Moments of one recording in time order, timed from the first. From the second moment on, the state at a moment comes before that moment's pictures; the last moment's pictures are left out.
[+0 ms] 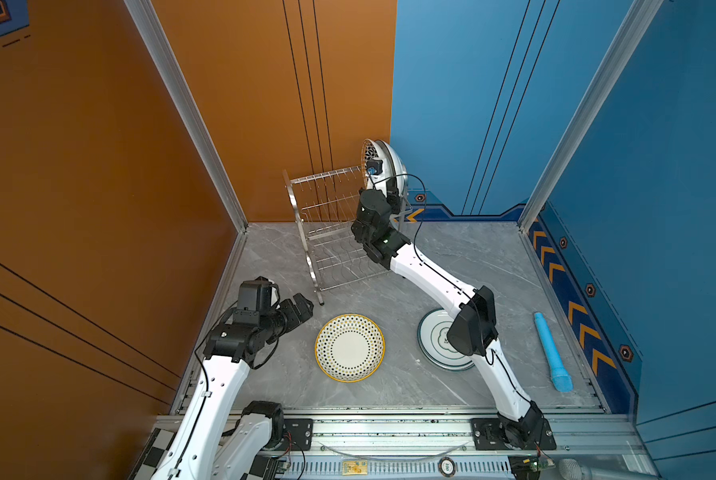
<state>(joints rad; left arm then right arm) -0.09 0.84 0.87 -0.87 0.20 -0.67 0.78 2.35 2.41 0.27 1.19 -0.41</state>
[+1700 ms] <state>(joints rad) -0.08 0.82 0.85 -0.88 0.21 -0.68 0.84 2.31 2.30 0.50 1.13 -0.45</state>
